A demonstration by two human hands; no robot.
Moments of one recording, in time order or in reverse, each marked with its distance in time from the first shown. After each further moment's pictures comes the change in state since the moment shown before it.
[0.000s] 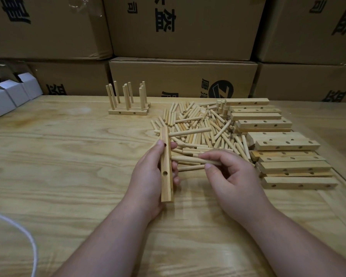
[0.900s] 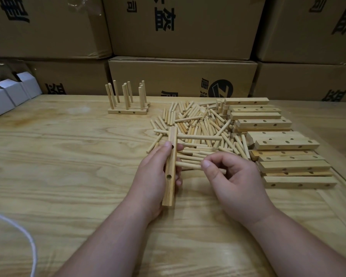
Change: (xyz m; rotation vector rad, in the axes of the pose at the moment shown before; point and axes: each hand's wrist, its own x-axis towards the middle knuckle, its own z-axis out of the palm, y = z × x) left_hand -0.004 -0.002 0.004 0.163 -0.054 0.084; right_hand -0.001 -0.003 -0.001 0.045 0.007 -0.036
